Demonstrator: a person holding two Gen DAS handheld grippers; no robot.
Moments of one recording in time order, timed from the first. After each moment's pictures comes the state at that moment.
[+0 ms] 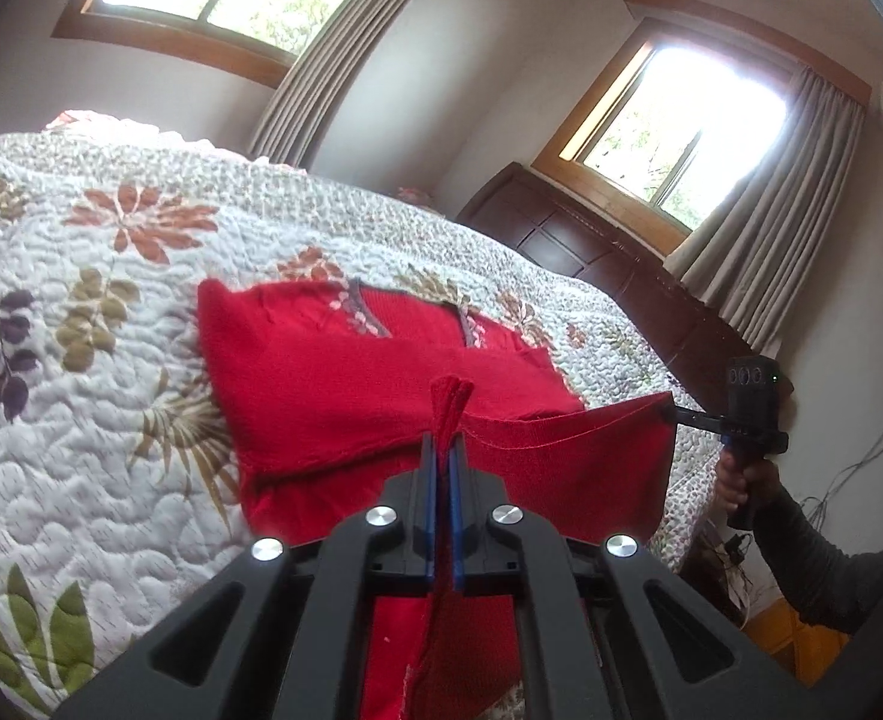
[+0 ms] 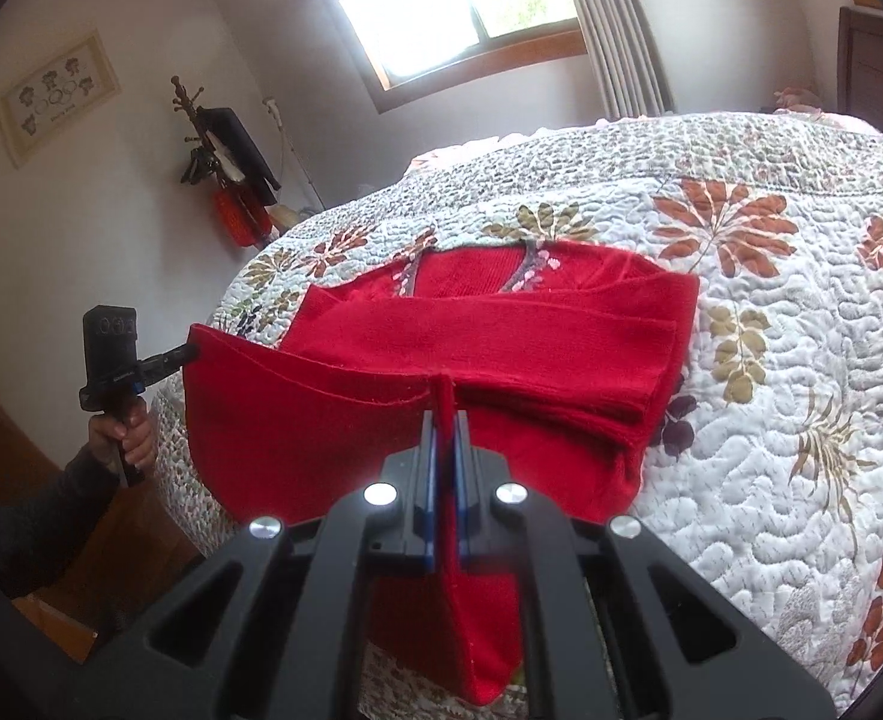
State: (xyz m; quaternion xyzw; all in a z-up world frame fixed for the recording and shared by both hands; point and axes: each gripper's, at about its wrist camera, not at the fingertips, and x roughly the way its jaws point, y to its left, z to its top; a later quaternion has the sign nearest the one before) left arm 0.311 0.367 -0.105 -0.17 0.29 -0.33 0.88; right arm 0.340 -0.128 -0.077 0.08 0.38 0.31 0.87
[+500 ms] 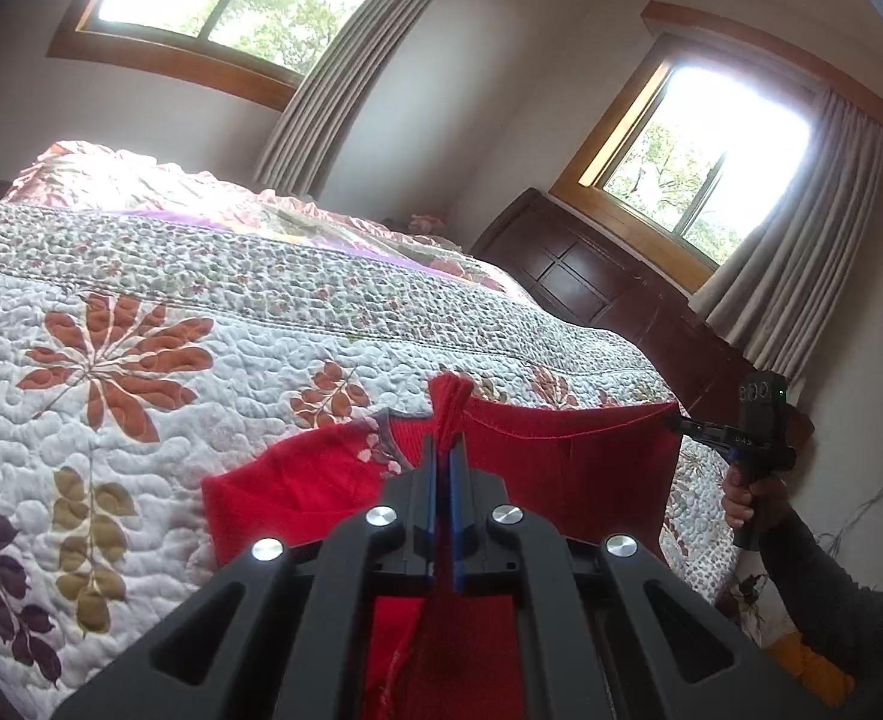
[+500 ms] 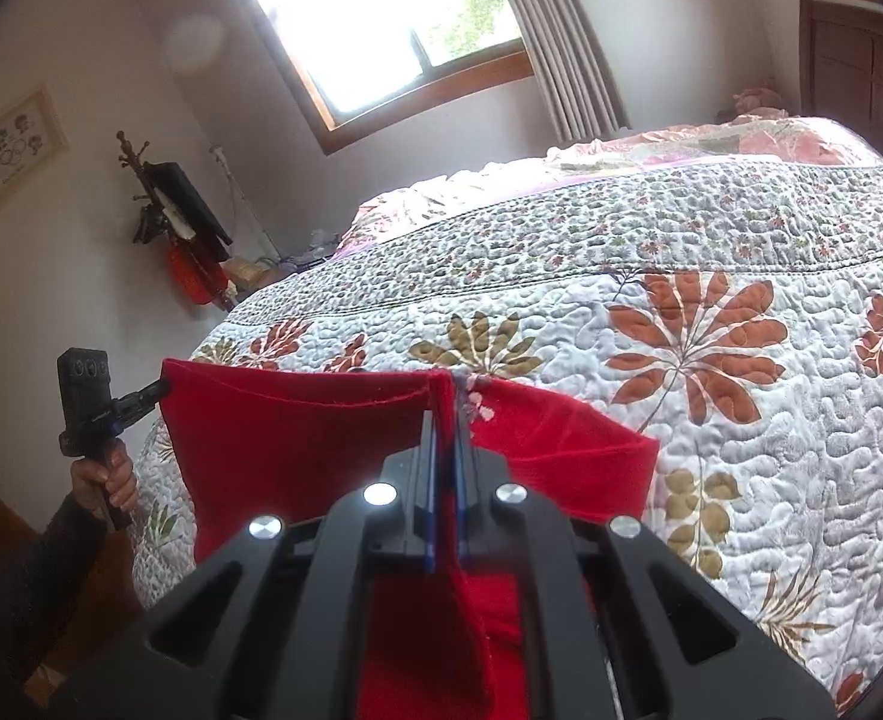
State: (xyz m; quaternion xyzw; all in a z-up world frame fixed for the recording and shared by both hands) left arm 0.453 0.363 -0.072 -0.18 0.30 -0.31 0.88; right arm 0.474 -0.137 -0.051 0.12 0.38 0.25 0.88
